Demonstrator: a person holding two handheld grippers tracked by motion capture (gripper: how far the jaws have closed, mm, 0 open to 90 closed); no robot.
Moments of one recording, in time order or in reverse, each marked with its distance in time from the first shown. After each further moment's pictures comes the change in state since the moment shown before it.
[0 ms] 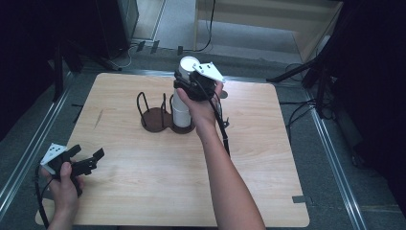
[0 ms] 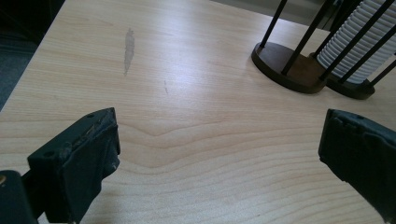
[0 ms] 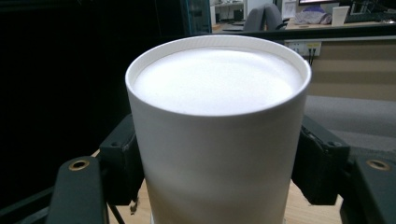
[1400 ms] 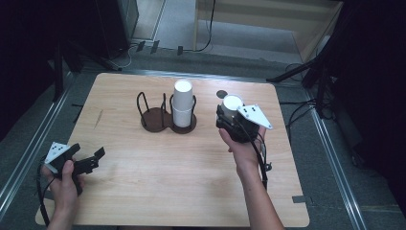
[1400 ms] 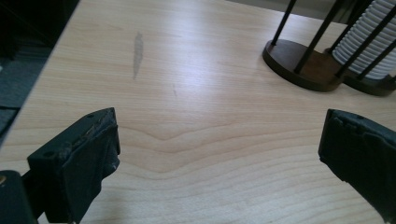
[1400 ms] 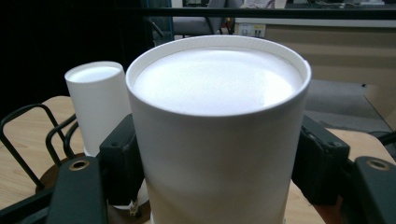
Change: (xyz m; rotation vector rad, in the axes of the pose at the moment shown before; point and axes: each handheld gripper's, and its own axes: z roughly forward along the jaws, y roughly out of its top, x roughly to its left) left arm -0.004 0.002 0.004 0.002 0.058 0.043; right arm -0.070 -0.050 -0.123 0.060 -0.154 -0.058
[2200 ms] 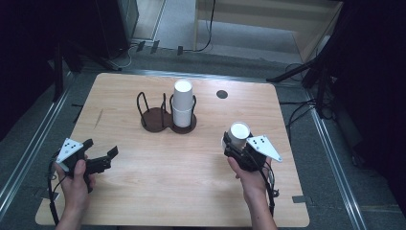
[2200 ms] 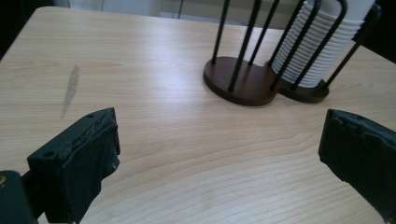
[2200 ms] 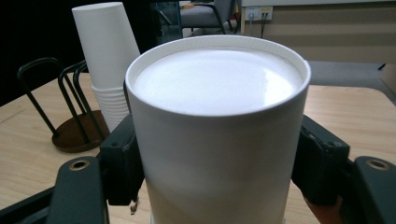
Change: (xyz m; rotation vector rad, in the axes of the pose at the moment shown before) left arm -0.053 0.021 -0.005 -0.019 -0.103 0.069; right arm -0.019 -0.066 -0.040 0.018 0.048 0.040
